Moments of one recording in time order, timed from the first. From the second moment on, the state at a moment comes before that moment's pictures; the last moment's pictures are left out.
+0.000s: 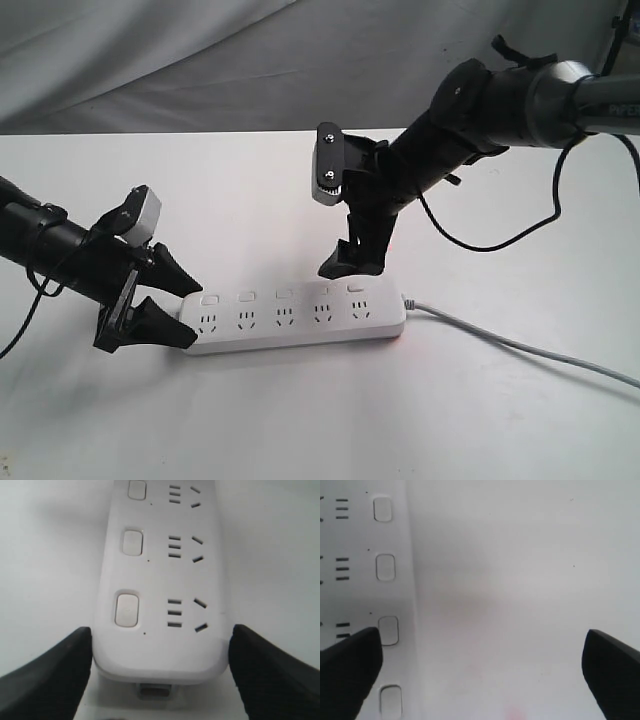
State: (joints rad) left arm 0.00 2.11 -1.09 -1.02 1.02 2.09; right arm 0.11 2.13 -1.52 0.68 0.74 -1.64
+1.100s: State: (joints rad) left arm 0.00 2.11 -1.09 -1.02 1.02 2.09; right arm 0.05 2.13 -1.48 0.71 0.74 -1.67
